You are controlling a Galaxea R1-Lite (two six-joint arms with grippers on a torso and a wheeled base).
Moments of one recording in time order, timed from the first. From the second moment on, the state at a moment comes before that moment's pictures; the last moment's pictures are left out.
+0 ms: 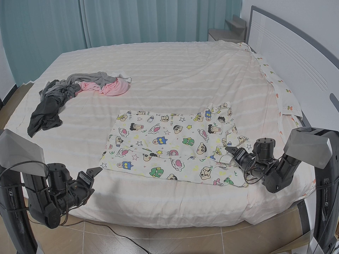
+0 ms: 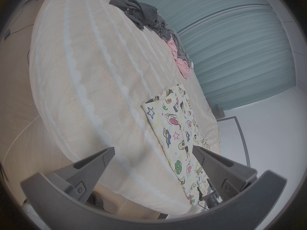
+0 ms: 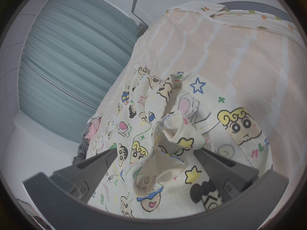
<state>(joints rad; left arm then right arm) -0.09 2.21 -0.19 -1.55 -0.14 -1.10 0.23 2.43 -0.89 -1.13 0.02 0.88</state>
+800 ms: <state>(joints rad) -0.09 2.22 -0.19 -1.55 -0.12 -1.10 0.23 2.32 -0.79 -1.09 0.02 0.88</state>
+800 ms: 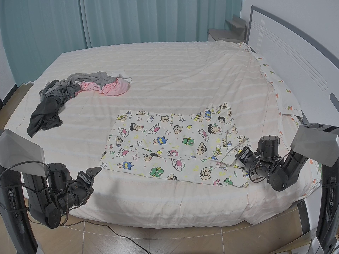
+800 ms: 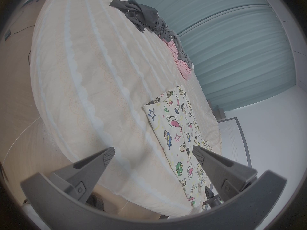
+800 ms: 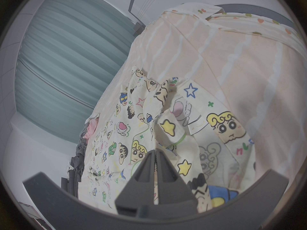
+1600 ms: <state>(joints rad) -0.09 2.22 -0.19 -1.55 -0.12 -1.10 0.37 2.08 -0.53 -1.15 0.01 0.87</state>
